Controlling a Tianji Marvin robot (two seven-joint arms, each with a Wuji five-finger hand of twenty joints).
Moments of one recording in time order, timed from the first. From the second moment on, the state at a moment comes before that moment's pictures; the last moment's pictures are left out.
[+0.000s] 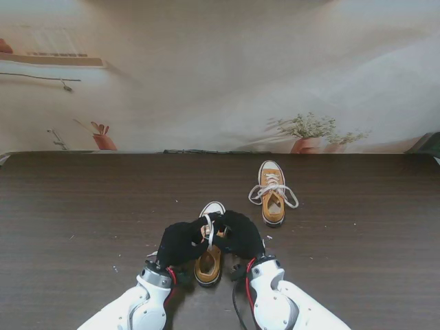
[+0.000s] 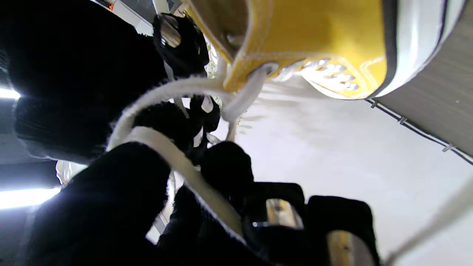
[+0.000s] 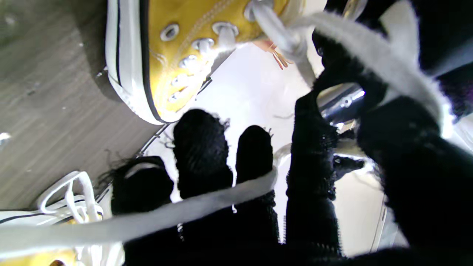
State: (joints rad) left arm 1.53 -1.22 -0.89 -1.23 0.83 -0.43 0.90; right arm -1.53 -1.29 0.81 -1.32 -0.50 -0.28 -0.66; left_hand 0.80 -0.63 0.68 -0.07 0.81 0.02 0.05 0.10 1.26 0.04 1.08 0.73 1.25 0.07 1.68 0.55 1.07 0.21 1.86 0.67; right_hand 0.39 -0.73 1.11 -0.34 0.94 -0.15 1.09 0.37 0.80 0.06 1.19 0.72 1.14 0.17 1.29 0.53 0.77 0.48 1.61 0.83
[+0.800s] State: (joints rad) left arm 1.58 -1.20 -0.94 -1.27 0.80 -0.47 0.80; right arm -1.55 -1.30 0.83 -1.32 -0.42 -0.33 -0.66; left_hand 0.78 -0.59 0.63 -0.07 0.71 0.04 0.05 0.08 1.09 0.08 0.92 0.73 1.22 0.15 1.43 0.50 1.04 0.34 1.81 0.44; right_hand 0.53 -0.90 1.42 -0.32 0.91 0.09 1.27 0.53 0.58 0.11 1.19 0.58 0.91 0.14 1.20 0.56 0.52 0.40 1.51 0.85
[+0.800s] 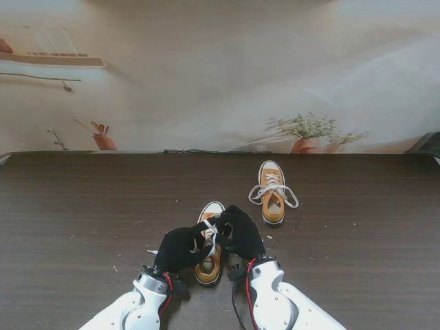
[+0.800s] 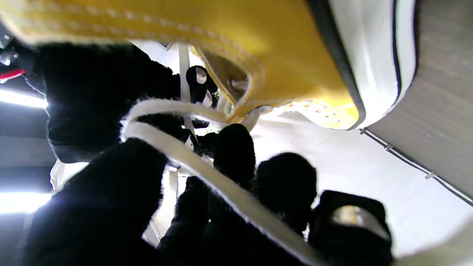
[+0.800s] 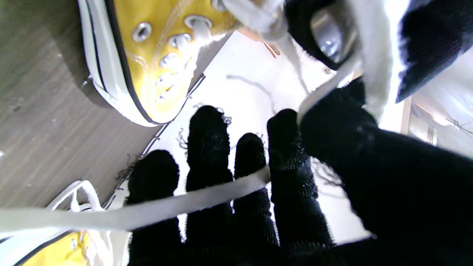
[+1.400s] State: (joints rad) left arm 1.62 -1.22 -0.97 -1.28 0.75 -0.48 0.81; right arm -1.55 -1.30 0.84 -1.34 -0.45 -0.33 -0.65; left_hand 0.77 -0.47 0.59 -0.07 0.81 -0.01 0.12 0.10 0.99 0.12 0.80 0.72 1.15 0.20 1.41 0.50 0.95 0.38 1.78 0.48; right_hand 0.53 -0.97 1.45 -0.31 0.95 0.09 1.25 0.55 0.65 0.11 1.19 0.56 0.94 0.17 1.15 0.55 0.52 0.42 1.47 0.82
